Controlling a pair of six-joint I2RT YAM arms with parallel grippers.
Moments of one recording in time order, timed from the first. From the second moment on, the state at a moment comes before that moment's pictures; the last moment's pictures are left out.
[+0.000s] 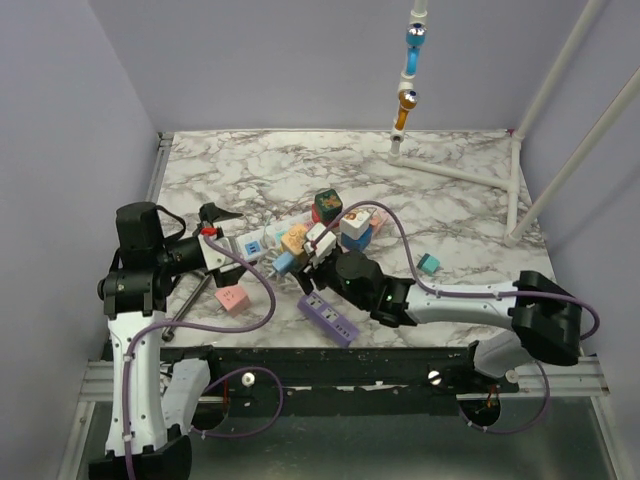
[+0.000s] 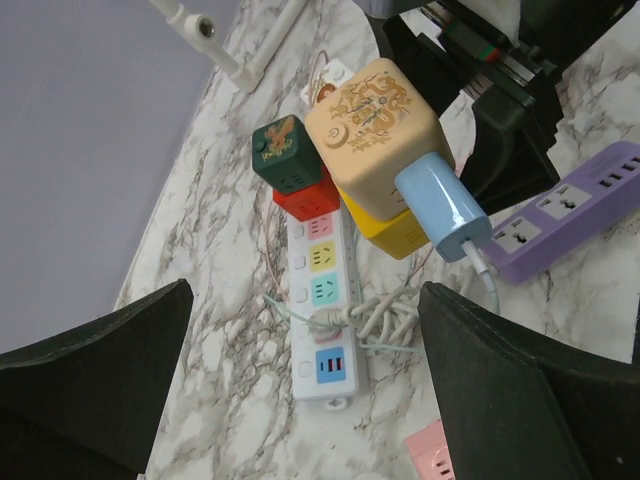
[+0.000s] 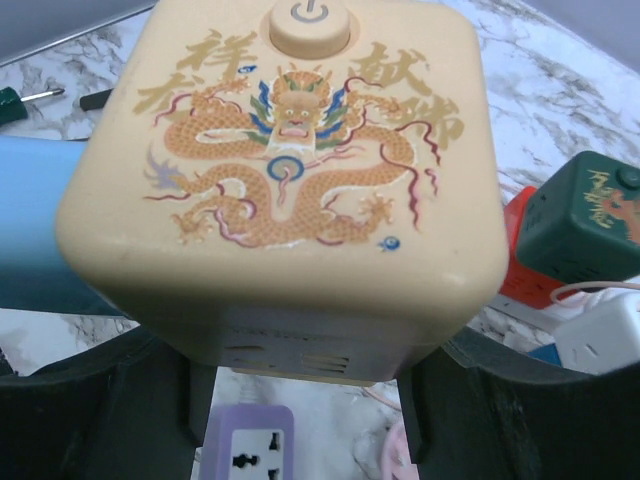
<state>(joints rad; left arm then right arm) 0.11 0.80 1.06 -0.88 1.13 1.10 1.17 1.51 0.84 0.48 0.35 -0.02</state>
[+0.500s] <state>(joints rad) 0.09 0.73 1.10 -0.86 1.16 0.93 1.16 1.19 0.93 0.26 0.33 -0.12</state>
